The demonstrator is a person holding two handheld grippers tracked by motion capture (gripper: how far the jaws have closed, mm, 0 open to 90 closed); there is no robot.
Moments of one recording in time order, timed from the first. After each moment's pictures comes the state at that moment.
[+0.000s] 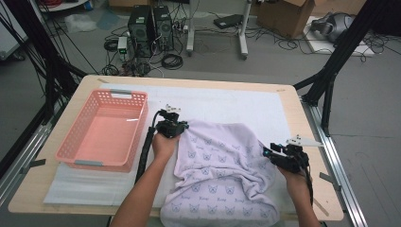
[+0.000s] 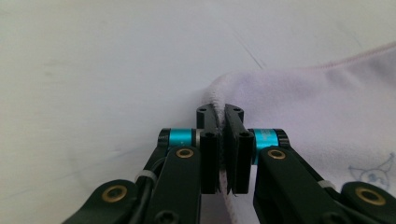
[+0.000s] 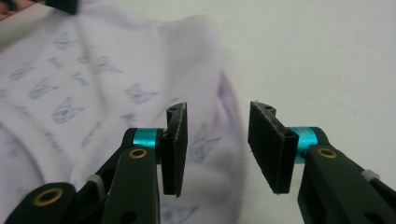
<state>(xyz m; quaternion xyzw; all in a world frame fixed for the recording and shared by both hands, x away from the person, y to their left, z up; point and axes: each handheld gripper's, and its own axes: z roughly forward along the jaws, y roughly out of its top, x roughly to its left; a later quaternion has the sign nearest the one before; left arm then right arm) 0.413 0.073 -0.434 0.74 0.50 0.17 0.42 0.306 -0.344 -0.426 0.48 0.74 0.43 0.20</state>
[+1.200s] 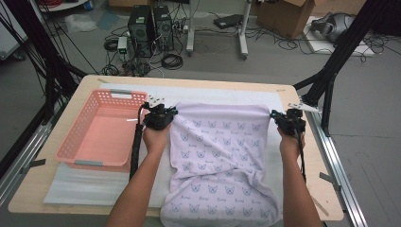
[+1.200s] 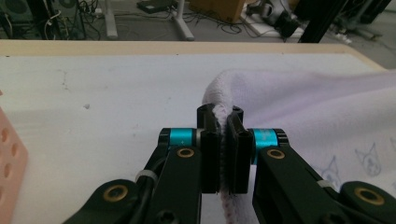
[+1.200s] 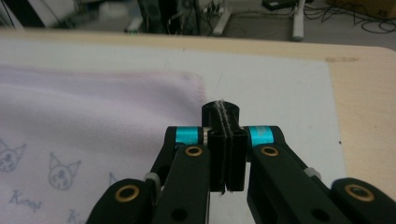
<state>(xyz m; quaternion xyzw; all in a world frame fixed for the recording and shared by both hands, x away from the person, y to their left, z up) 0.415 0.095 -0.413 0.66 0.52 0.22 0.50 0.407 -0.355 -0.403 0.55 0.65 0.46 0.27</state>
